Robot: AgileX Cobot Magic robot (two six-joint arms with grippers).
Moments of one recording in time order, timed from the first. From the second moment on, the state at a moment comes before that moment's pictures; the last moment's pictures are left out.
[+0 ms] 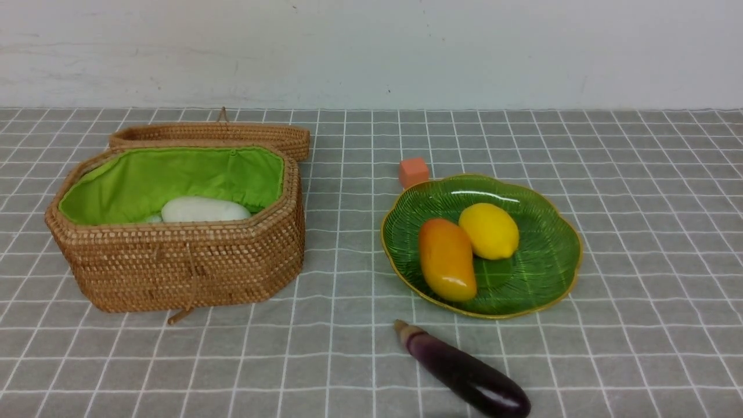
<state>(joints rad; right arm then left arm) -0.03 -0.01 0.02 0.07 0.37 -0.10 -0.06 -0.01 0.03 0.11 0.39 -0.21</state>
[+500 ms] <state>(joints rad) -0.03 -0.01 0.01 0.18 -0.12 0.12 -0.06 -0.01 0.03 0.11 0.39 -0.21</state>
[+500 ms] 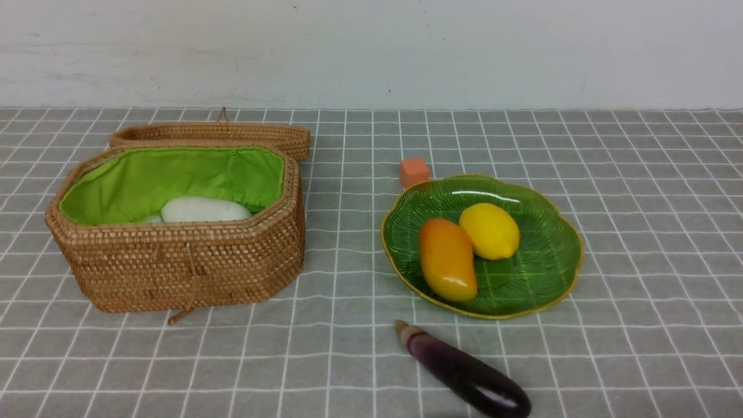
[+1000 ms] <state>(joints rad) -0.03 0.60 -0.61 0.23 0.60 -0.09 -0.06 -0.01 0.03 0.11 0.39 -0.21</state>
